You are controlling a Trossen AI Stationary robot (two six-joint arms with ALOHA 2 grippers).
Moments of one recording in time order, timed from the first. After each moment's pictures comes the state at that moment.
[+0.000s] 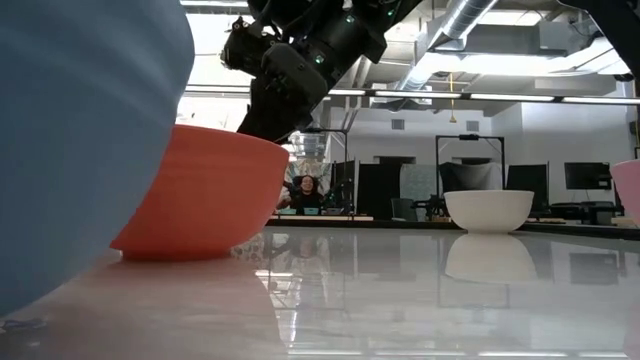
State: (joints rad) left arm -0.36 0.33 0.63 -0.60 -0.48 -0.19; right arm 0.05 2.08 1.65 -0.36 -0.14 -0.19
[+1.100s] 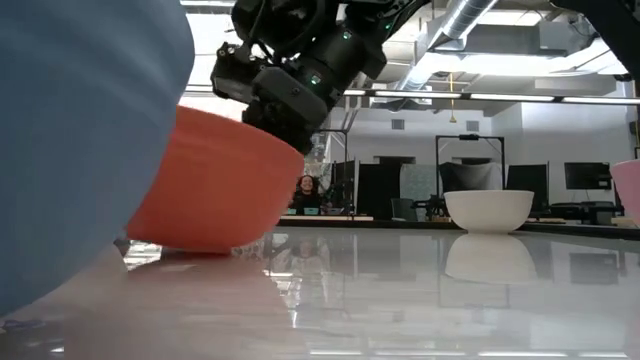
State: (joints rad) left arm -0.36 0.33 0.63 -0.59 -0.48 -0.23; right arm 0.10 2.16 1.65 -0.36 -0.14 -0.10
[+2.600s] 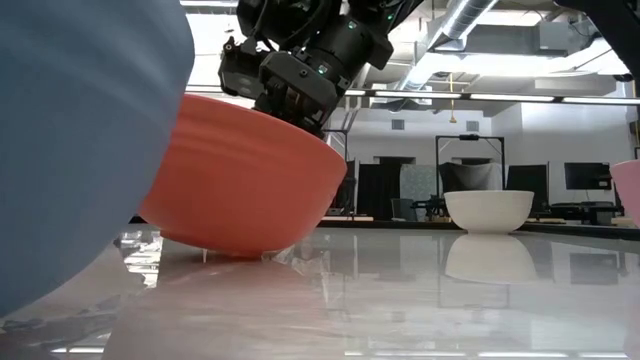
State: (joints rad) left arm -0.36 0.33 0.63 -0.59 -0.48 -0.21; right arm 0.09 2.15 1.65 -0.47 -0.10 -0.08
